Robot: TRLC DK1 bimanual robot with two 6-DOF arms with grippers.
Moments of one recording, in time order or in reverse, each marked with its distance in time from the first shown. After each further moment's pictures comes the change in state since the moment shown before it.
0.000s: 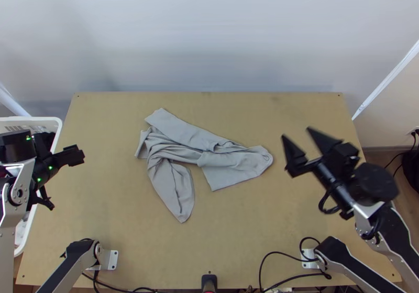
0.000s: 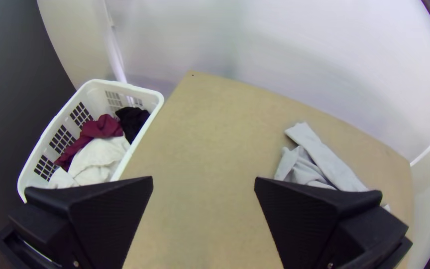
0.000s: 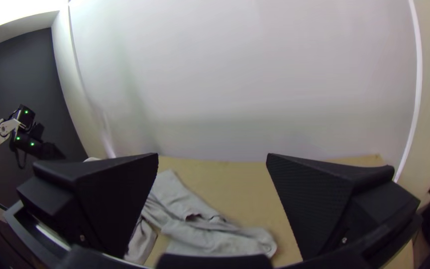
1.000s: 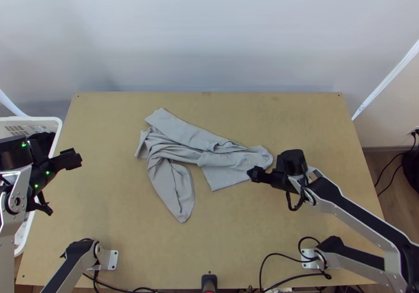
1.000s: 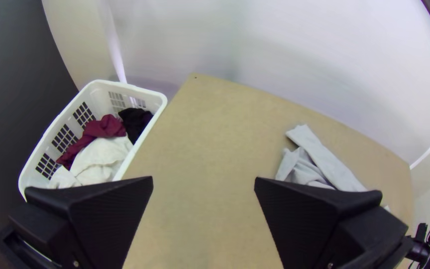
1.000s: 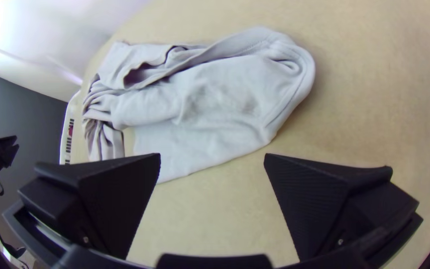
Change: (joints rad) left arm 0.015 -0.048 -0.019 -0.007 0.000 0.000; right arm -0.111 0.533 -0.233 0.039 -0.364 0.406
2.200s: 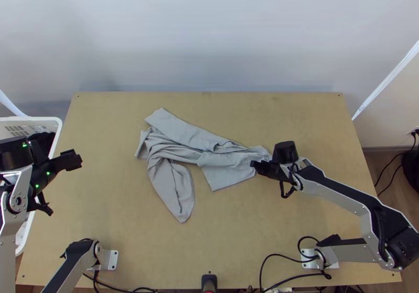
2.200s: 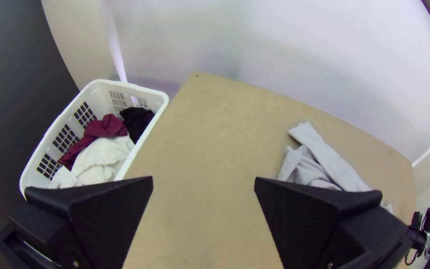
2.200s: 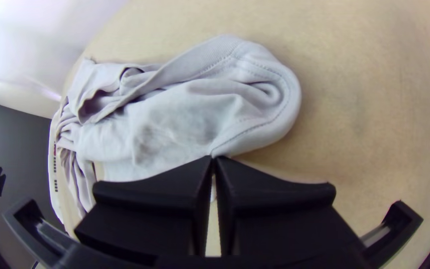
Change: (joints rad) left arm 0.014 0.002 -0.015 0.011 0.000 0.019; right arm -0.079 0.245 0.052 0.138 0.023 -0.005
